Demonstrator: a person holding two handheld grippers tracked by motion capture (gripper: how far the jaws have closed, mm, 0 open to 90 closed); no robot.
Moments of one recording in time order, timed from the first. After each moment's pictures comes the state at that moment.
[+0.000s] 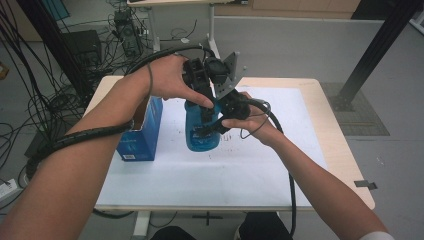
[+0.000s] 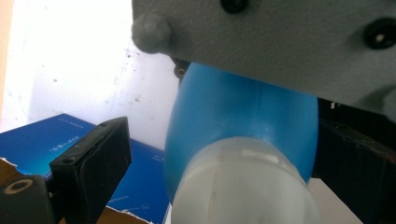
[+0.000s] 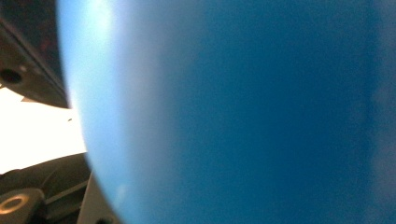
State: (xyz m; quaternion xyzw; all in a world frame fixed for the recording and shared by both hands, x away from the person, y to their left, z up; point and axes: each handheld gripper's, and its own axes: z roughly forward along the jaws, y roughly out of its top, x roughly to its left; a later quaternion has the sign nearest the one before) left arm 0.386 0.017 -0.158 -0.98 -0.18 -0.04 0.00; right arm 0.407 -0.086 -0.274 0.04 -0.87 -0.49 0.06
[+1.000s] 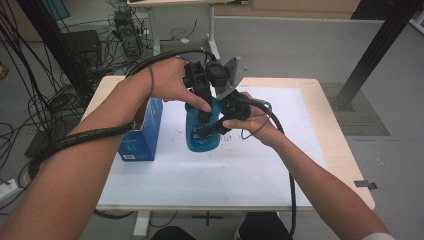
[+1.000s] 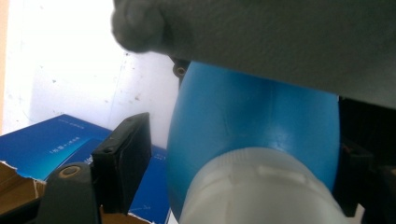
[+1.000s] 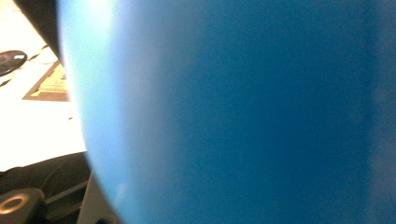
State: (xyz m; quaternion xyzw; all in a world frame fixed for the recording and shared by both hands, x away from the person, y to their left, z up) left arm 0.385 0.016 -0.162 -0.99 -0.16 -0.04 0.01; right arm 0.403 -0.088 -0.272 0.04 -0.87 -0.49 0.06
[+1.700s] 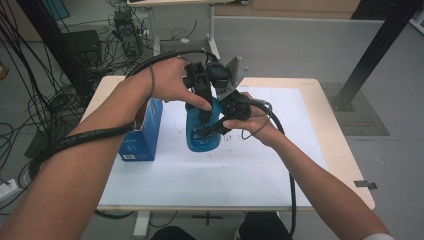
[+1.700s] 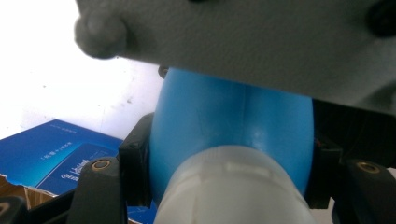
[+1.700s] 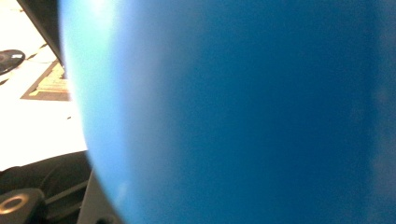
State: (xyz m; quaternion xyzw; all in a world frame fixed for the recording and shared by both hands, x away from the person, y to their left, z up) left arm 0.382 0.014 -0.162 -0.99 -0.15 -0.03 0.02; right arm 0.404 -0.088 -0.274 0.05 -0.87 -0.50 0.05
